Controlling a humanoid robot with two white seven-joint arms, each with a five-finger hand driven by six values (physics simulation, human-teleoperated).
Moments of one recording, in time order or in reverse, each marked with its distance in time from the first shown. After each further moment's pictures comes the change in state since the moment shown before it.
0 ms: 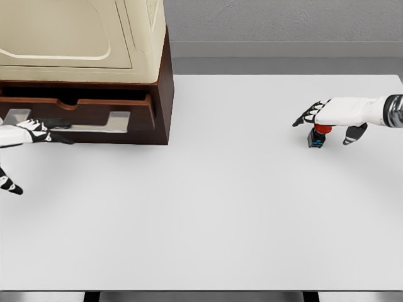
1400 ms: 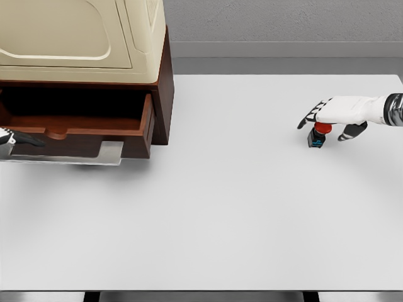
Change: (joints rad) left arm -0.058 0.201 -0.070 -0.039 0.202 -0.223 -0.002; right arm -0.003 0.009 -0.005 0.028 -0.002 0.000 0.000
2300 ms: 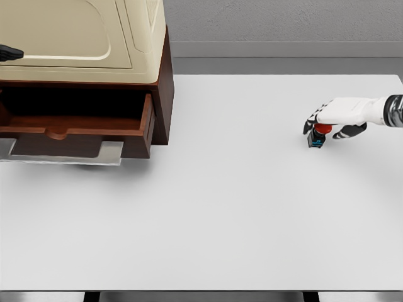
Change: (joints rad) left arm -0.040 -0.104 0.210 0.061 0.130 0.254 0.000; right arm 0.003 0.006 0.003 0.021 0.000 0.000 0.000
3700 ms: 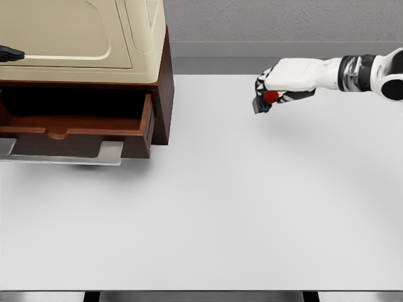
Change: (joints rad) left arm 0.000 0.000 -0.002 -0.002 -0.001 -0.003 0.000; right arm -0.149 0.173 0.006 -0.095 -0.036 -0.001 0.001
